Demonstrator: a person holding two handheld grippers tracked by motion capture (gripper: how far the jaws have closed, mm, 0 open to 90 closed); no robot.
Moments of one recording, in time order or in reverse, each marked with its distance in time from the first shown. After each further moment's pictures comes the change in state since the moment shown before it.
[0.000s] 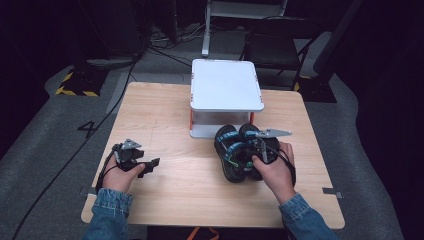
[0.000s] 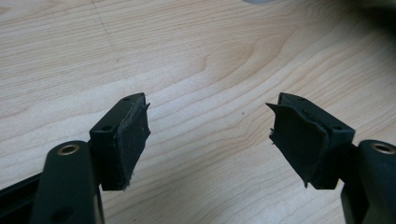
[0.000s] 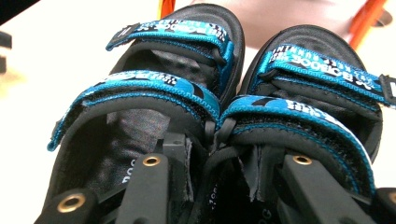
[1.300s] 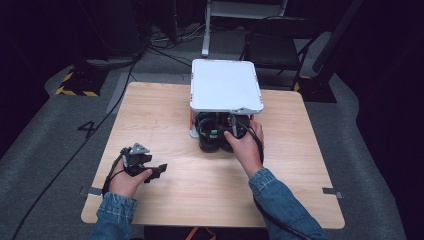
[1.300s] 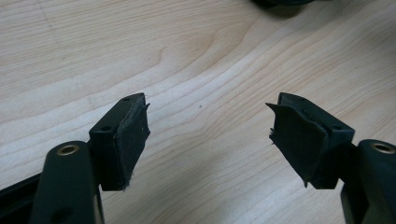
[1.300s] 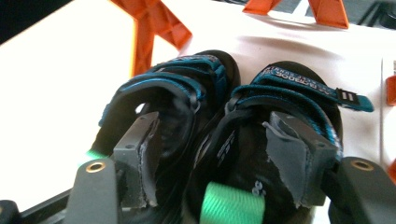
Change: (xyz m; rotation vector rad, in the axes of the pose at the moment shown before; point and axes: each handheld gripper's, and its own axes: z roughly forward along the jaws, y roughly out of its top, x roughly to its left) left arm -0.027 0.001 0.009 0.021 -0.058 0.052; right arm 0.002 0.048 0.092 -0.104 -0.061 0.033
